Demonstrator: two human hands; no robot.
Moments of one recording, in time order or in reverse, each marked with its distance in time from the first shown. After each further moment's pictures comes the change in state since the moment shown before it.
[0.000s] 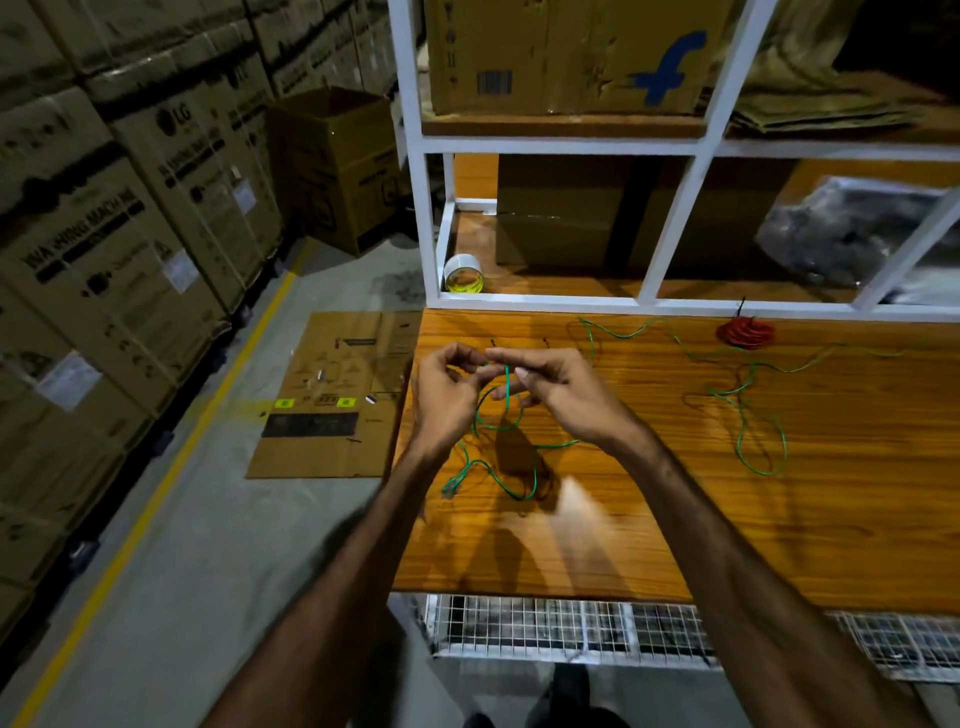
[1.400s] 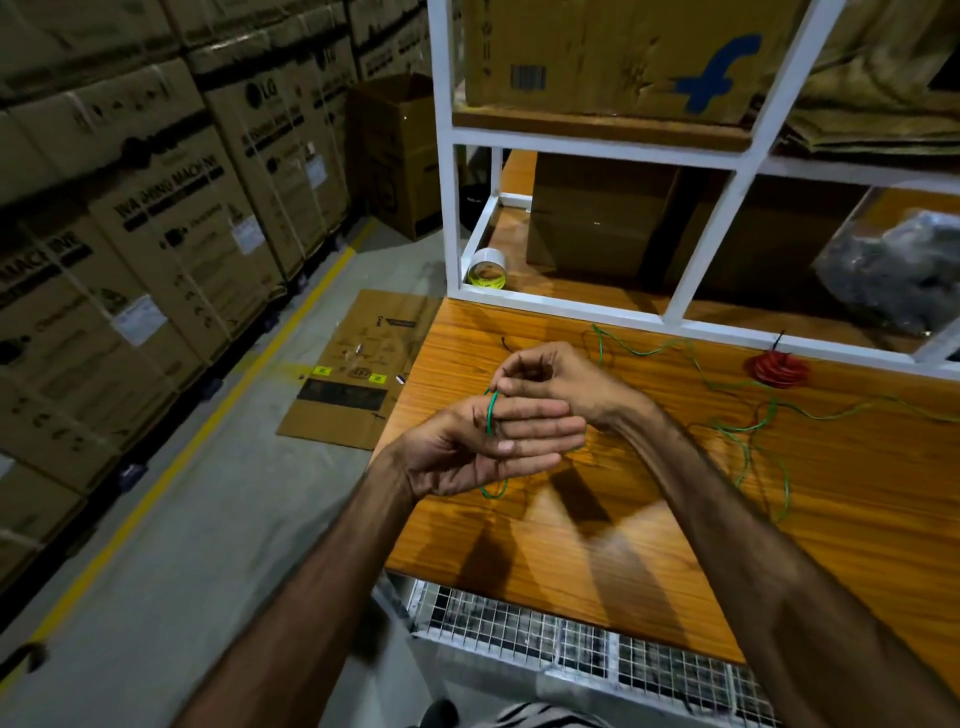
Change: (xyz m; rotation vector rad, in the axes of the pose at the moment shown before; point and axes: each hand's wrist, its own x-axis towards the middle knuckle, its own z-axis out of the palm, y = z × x) left_hand -0.065 0.040 0.014 -1.011 -0.988 -0.522; right_hand 0.021 0.014 -0.057 0.044 -0.382 0.006
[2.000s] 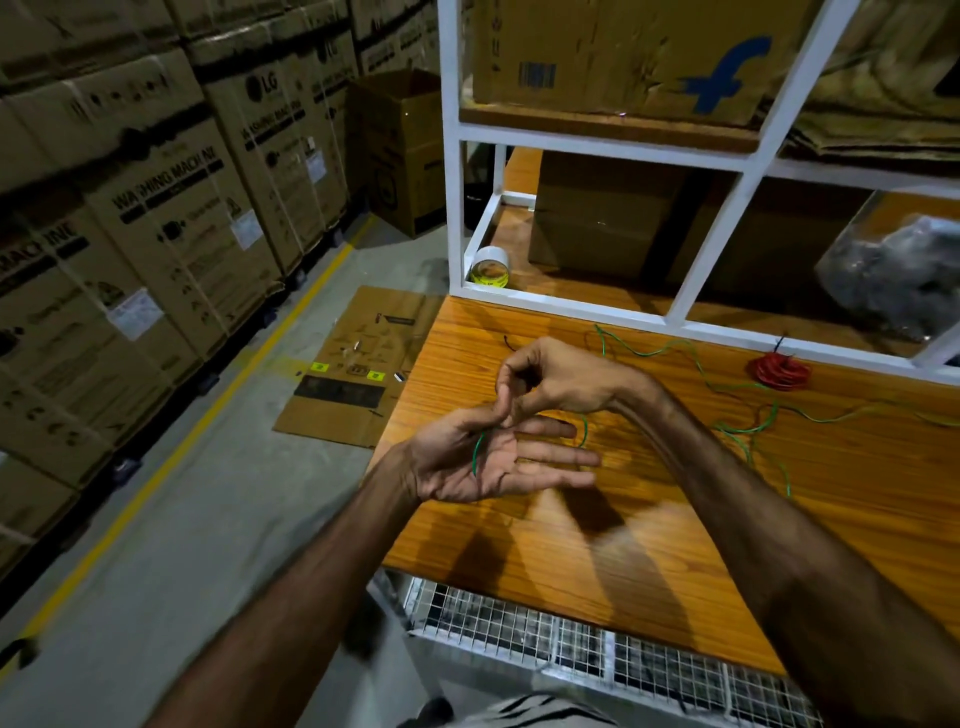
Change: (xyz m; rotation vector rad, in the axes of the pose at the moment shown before) left_hand 0.003 -0.004 -0.006 -0.205 -0.098 -0.237; right_hand 0.015 -0.016 -0.009 -0.184 -0.299 0.041
